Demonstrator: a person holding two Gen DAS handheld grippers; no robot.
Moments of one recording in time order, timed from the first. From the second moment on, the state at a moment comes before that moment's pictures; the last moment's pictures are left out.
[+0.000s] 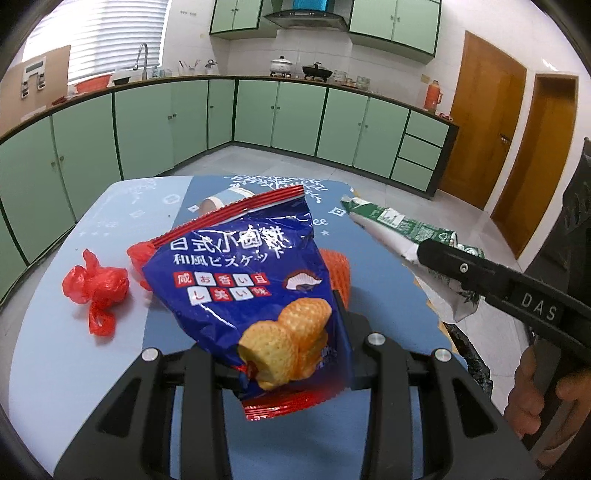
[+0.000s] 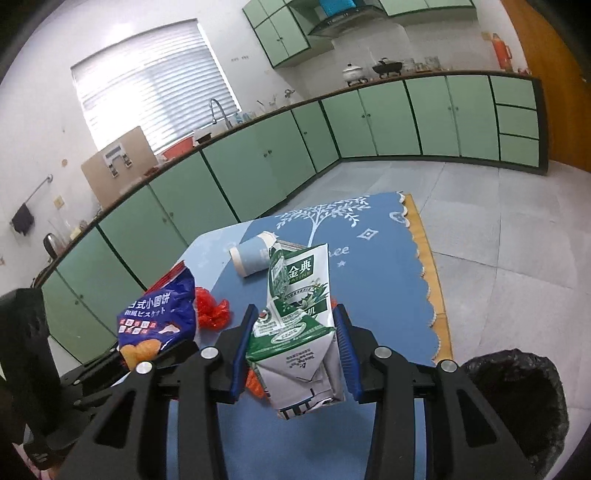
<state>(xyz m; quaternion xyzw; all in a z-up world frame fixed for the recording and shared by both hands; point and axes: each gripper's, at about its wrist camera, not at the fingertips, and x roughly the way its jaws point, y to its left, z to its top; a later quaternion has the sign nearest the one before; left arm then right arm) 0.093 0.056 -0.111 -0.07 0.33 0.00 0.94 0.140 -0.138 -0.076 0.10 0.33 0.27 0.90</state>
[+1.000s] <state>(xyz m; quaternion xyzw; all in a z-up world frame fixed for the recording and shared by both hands) 0.132 -0.144 -0.138 -0.01 0.36 -0.23 0.91 0.071 -0.348 -0.115 0.08 0.34 -0.02 0.94</state>
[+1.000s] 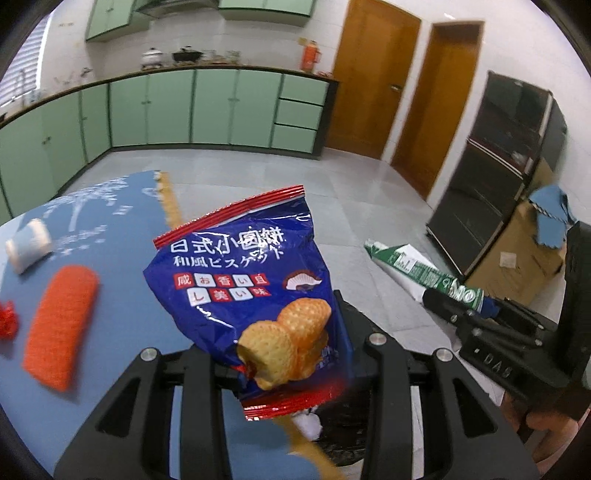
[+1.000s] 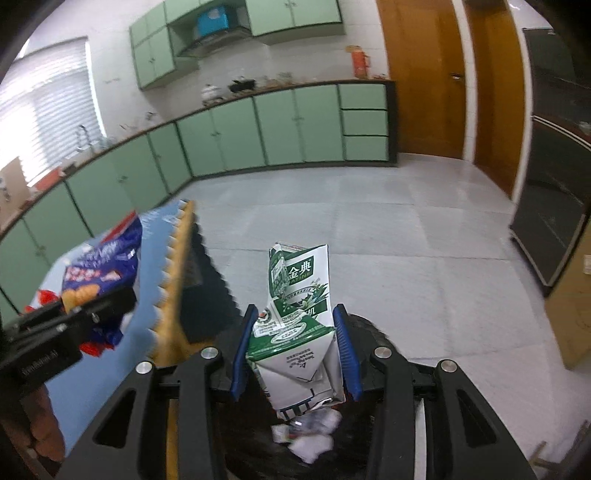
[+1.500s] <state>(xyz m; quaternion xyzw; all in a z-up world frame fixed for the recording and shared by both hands) 0.145 -0.197 -0.185 0.03 0.42 -0.26 0.87 0.071 -0.381 -0.171 0.09 0.41 -0.06 0.91</state>
